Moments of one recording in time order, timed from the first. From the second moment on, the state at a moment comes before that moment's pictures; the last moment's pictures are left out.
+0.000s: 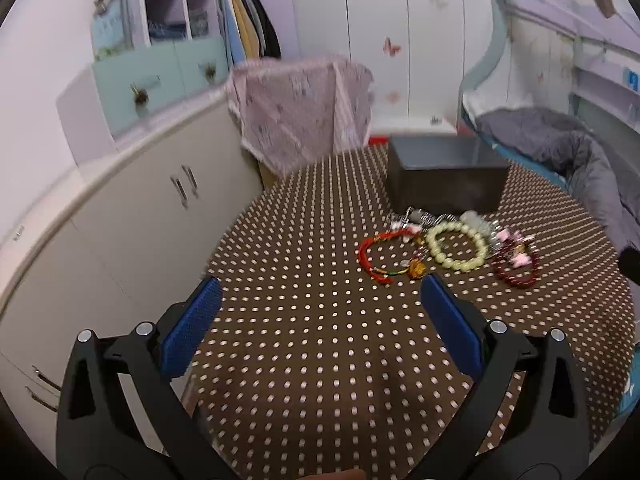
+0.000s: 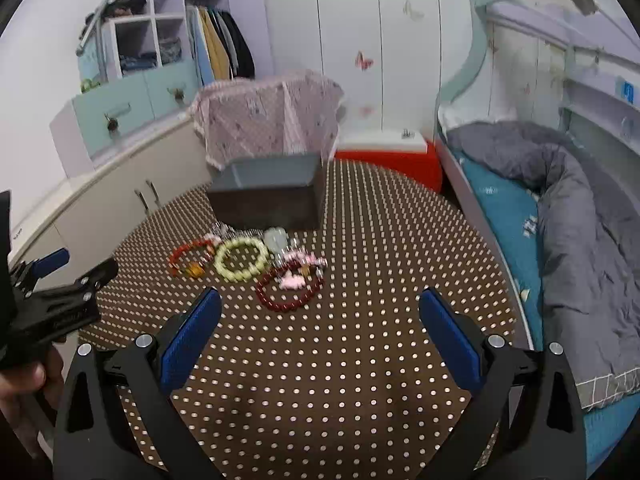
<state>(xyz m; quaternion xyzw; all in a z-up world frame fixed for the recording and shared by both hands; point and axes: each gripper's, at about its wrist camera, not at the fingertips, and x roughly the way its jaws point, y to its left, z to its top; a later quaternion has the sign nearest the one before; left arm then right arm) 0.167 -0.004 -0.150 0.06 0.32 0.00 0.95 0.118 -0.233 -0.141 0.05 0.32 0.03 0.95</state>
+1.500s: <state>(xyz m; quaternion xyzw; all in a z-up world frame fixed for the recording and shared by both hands) 0.256 -0.003 -0.171 0.04 0.40 -0.14 0.91 0.221 -0.241 -0.181 -0.03 0.43 0.07 0.90</state>
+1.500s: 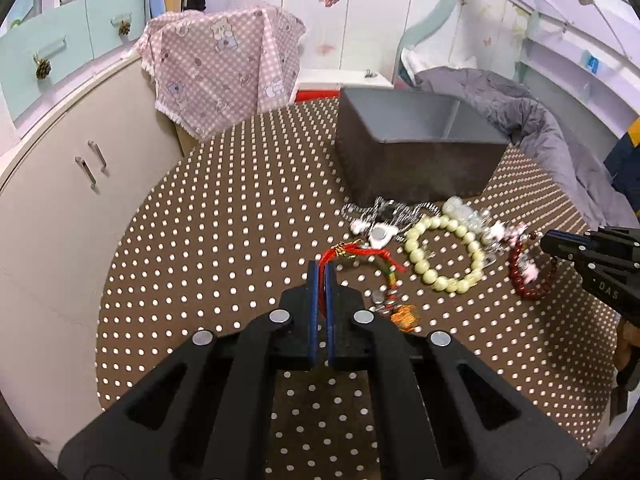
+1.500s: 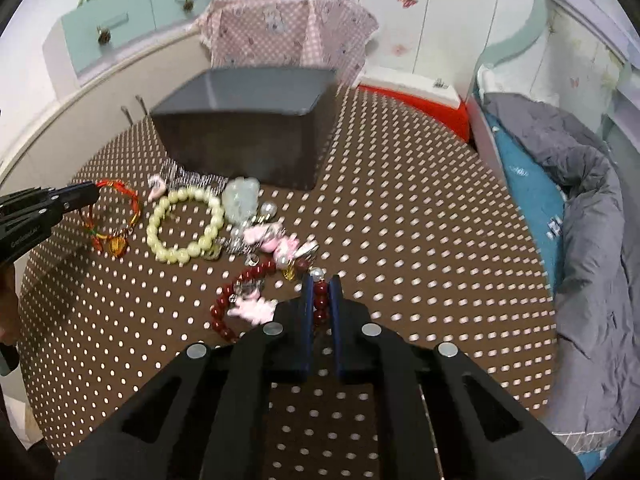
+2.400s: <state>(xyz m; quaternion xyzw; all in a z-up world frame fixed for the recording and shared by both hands) 0.280 -0.018 -0.043 0.01 0.26 -0.19 0.95 0.257 -0.243 -0.018 0.04 0.27 0.22 0.94</state>
